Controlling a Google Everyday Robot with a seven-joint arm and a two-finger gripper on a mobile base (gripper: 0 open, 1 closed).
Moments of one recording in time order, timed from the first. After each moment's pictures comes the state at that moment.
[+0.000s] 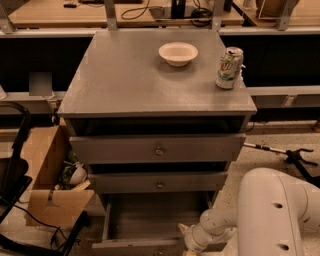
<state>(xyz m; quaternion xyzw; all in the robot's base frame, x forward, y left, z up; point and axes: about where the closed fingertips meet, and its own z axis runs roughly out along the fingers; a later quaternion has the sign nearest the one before) 0.429 -0.103 0.190 -0.66 0.71 0.20 0.15</state>
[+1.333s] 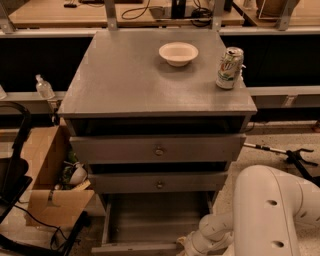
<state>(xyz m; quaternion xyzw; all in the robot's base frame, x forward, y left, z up) 0.393 -0.098 0.186 -0.65 0.72 0.22 0.12</state>
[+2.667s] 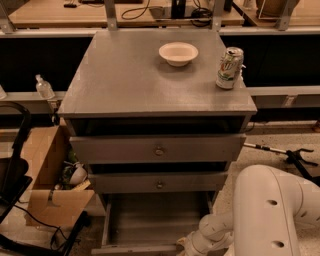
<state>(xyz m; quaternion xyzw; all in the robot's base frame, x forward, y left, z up) 0.393 -0.098 0.188 -0.65 0.72 0.22 0.12</state>
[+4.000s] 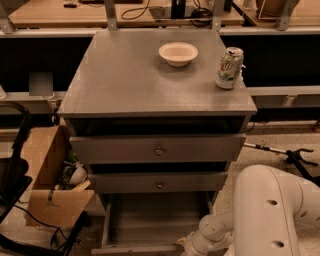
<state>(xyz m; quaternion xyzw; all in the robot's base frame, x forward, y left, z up) 0.393 -0.098 0.188 -0.65 0.72 0.22 0.12</state>
